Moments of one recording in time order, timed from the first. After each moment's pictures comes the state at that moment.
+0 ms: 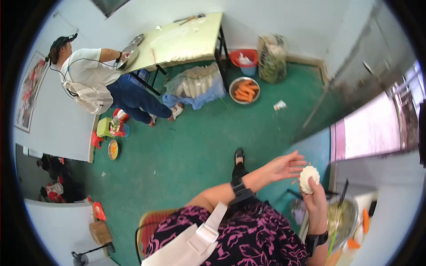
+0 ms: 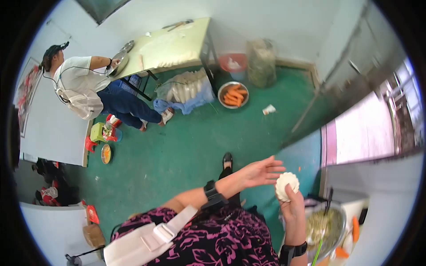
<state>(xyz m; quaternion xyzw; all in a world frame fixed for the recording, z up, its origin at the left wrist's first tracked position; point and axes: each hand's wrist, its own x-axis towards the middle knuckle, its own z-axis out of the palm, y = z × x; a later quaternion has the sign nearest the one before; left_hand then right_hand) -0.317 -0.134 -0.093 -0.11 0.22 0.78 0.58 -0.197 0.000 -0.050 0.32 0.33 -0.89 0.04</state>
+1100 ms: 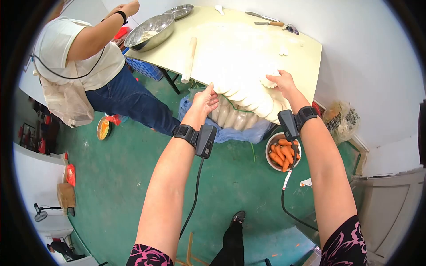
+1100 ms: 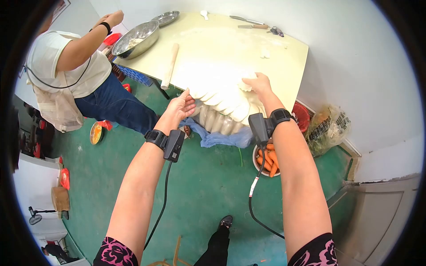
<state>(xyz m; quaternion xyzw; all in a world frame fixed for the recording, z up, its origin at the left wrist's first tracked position) -0.933 -0.647 -0.223 -0.41 0.49 0.77 -0.01 -1.071 -0.418 -0.206 -0.03 0.76 -0.63 0.13</state>
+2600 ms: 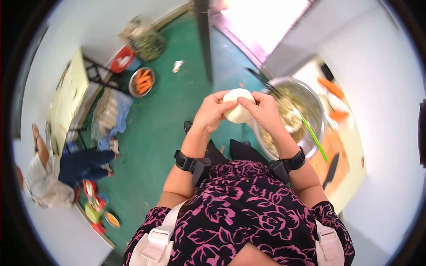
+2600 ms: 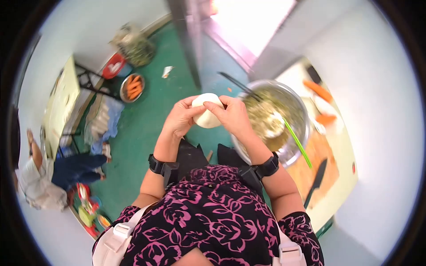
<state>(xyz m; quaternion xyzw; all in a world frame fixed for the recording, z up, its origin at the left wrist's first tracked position) -0.241 -0.059 -0.013 0.10 0.44 0.67 0.59 -0.122 0.047 0.004 0.33 0.73 -0.58 -0.14</state>
